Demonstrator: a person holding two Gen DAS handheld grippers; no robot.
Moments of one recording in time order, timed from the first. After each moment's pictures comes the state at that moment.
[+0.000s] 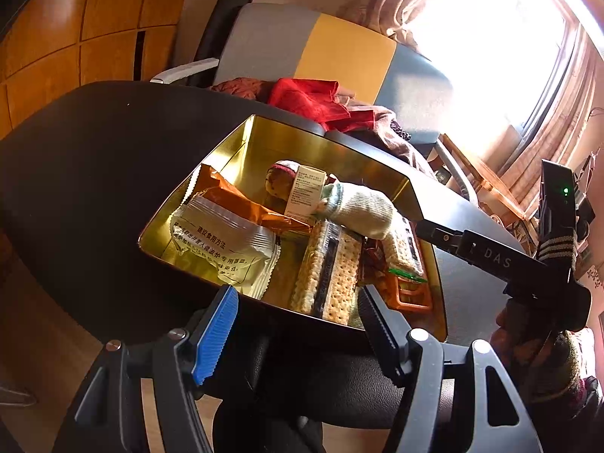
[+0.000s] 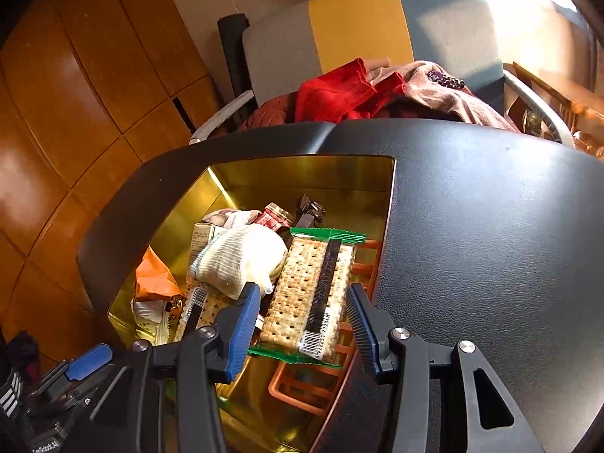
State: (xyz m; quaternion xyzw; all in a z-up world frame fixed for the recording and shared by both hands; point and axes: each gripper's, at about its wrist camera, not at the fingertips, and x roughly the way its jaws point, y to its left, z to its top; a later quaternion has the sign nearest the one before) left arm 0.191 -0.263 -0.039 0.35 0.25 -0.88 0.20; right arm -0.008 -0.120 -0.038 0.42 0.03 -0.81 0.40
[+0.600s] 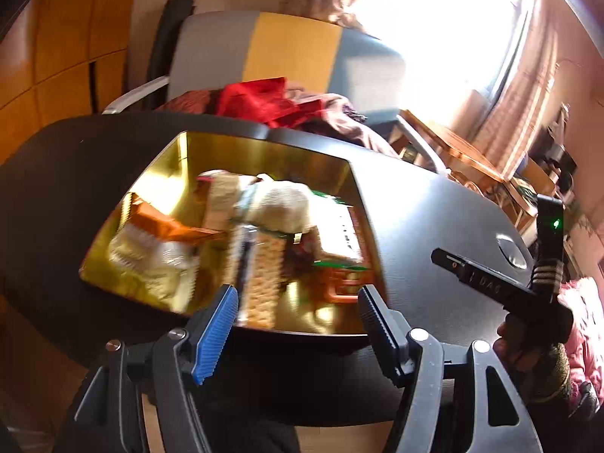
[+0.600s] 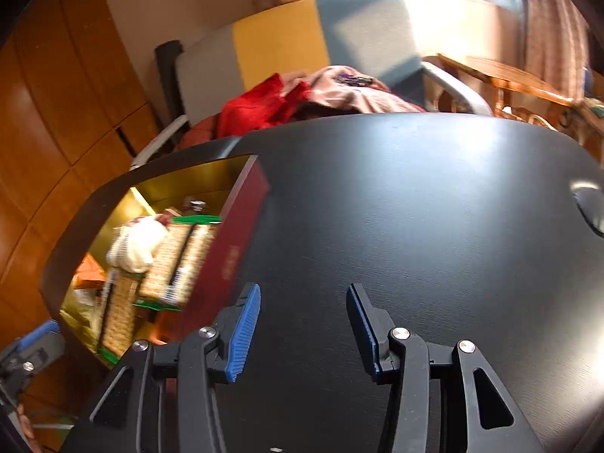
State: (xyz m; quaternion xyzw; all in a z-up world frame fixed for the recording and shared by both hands) left arm 0.154 -0.204 -0.019 0.36 0.17 -0.90 0.14; right arm -0.023 -0.006 -0.056 0.42 0.01 -0.86 0.28
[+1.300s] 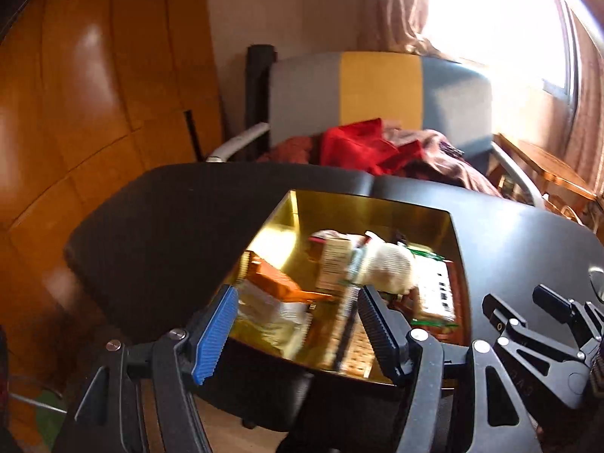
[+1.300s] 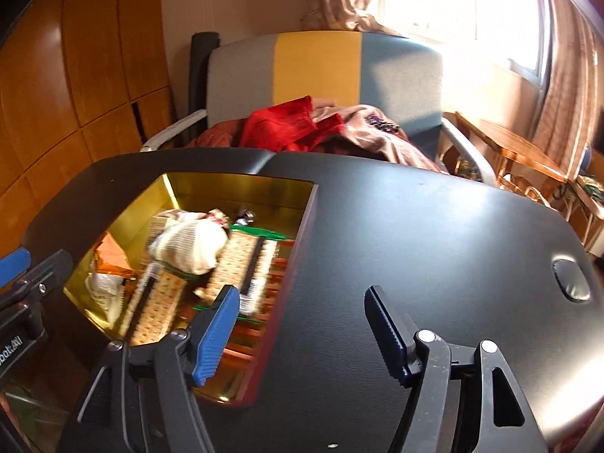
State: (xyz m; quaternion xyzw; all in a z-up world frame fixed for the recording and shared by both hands) left arm 0.164 -0.217 0.023 0.32 0.09 -0.87 0.37; right arm 0.035 -0.081 -0.016 0.35 0.11 -0.88 0.30
